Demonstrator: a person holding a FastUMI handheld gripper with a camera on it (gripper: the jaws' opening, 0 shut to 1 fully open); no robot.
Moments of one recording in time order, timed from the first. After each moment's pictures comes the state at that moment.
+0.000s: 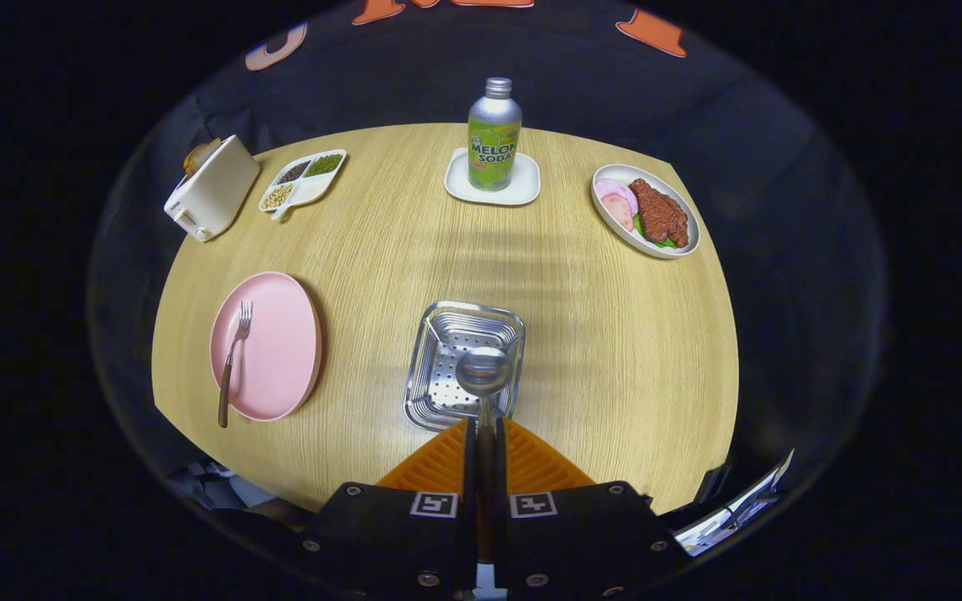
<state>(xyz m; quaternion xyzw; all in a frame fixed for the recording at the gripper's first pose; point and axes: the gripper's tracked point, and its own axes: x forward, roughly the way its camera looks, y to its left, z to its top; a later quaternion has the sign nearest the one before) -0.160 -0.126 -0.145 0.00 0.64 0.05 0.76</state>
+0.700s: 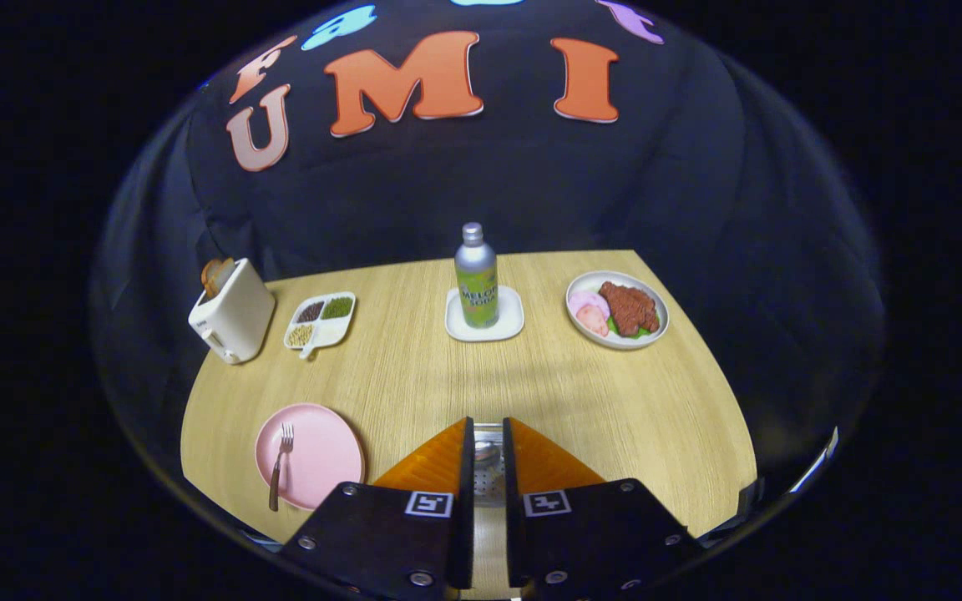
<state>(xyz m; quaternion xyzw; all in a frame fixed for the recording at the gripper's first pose) -0.083 -0.124 -0.066 0.08 0.41 0.00 0.91</state>
